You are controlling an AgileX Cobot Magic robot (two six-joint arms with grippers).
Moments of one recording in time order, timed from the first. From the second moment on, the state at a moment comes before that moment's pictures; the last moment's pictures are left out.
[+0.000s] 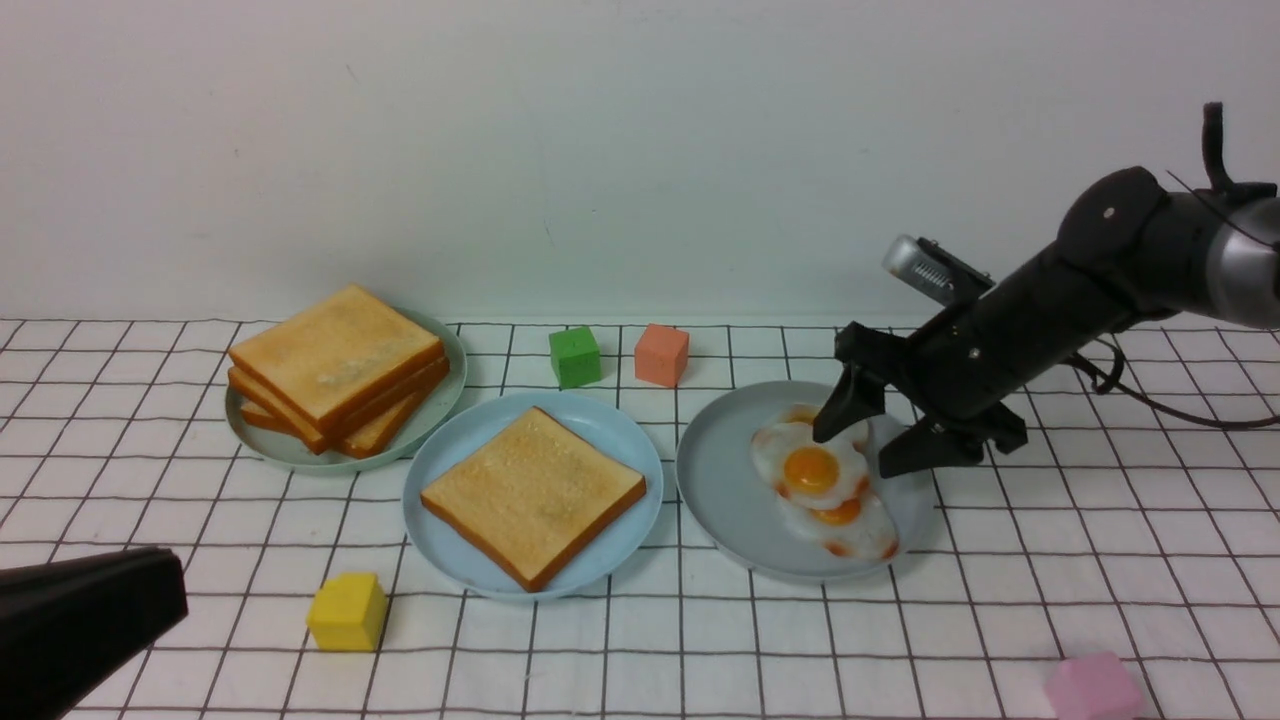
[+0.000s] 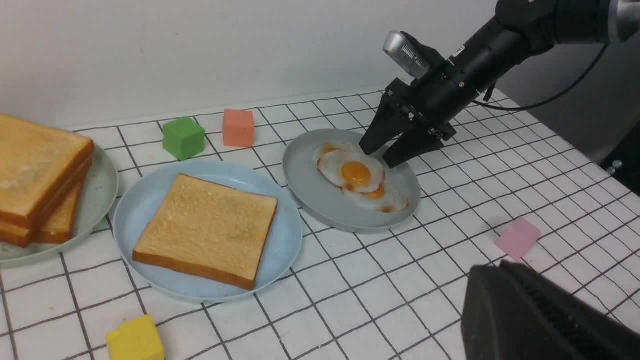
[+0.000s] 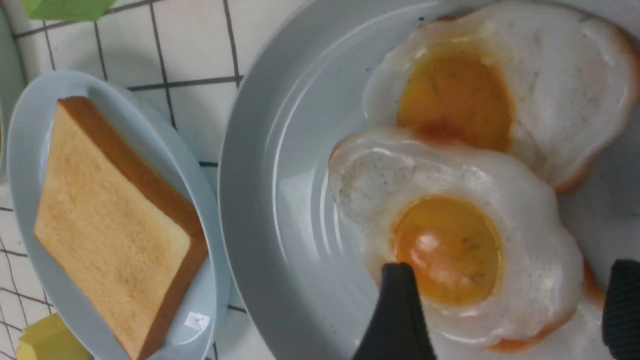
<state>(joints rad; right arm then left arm) 0.12 2.12 -1.56 0.70 0.87 -0.12 -0.82 0.41 -0.59 0.27 0.52 -0.53</state>
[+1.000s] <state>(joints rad) 0.12 2.17 -1.56 0.76 0.85 -0.21 -0.82 0.41 -0.59 0.27 0.52 -0.54</state>
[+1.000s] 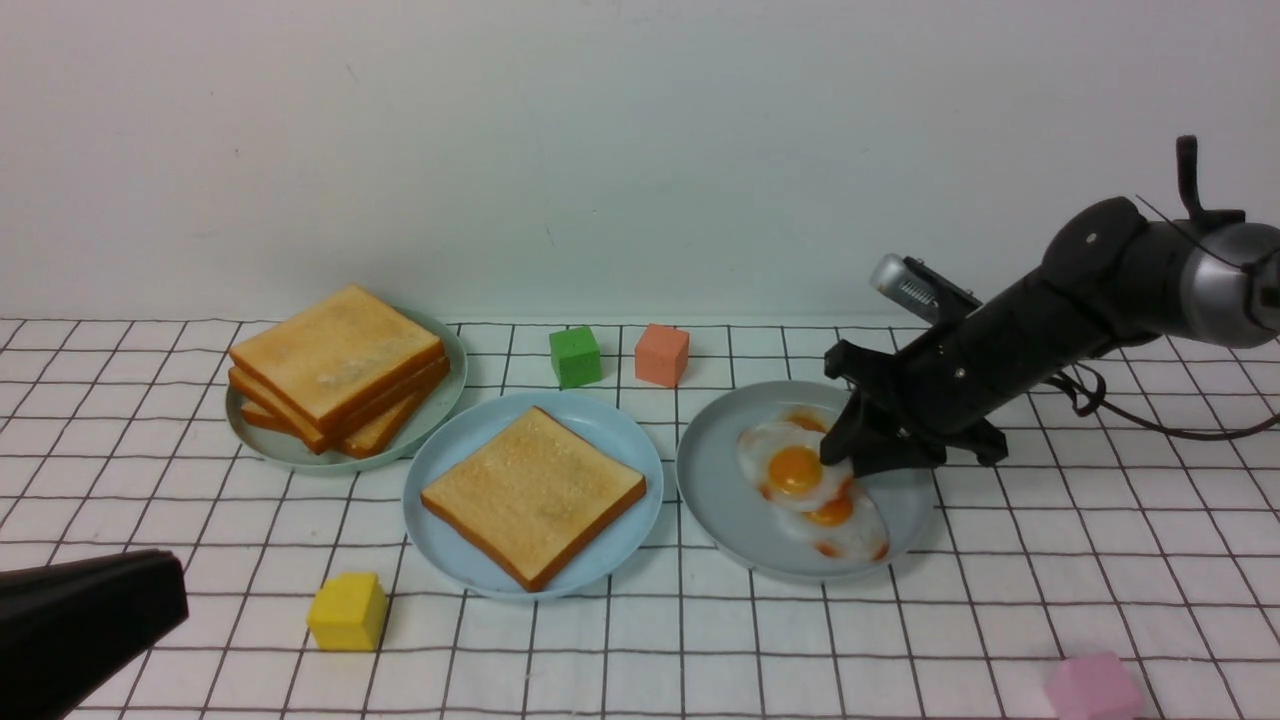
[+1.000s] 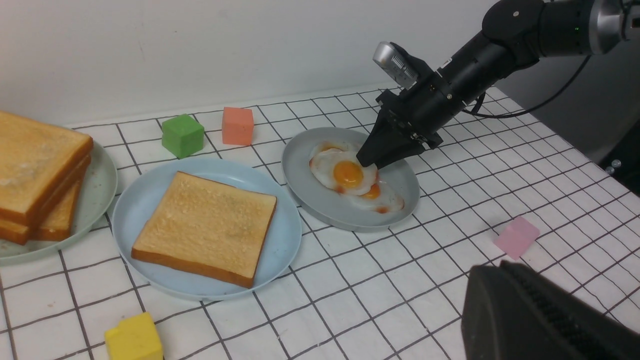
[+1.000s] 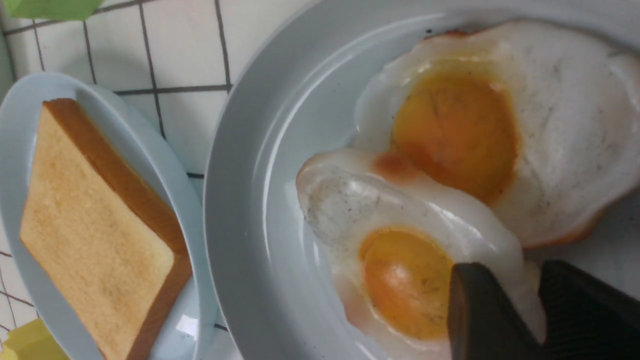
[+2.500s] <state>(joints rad) 0.41 2.29 -1.67 1.30 0.78 -0.42 -0.82 0.41 -0.59 0.41 0.53 -0.63</state>
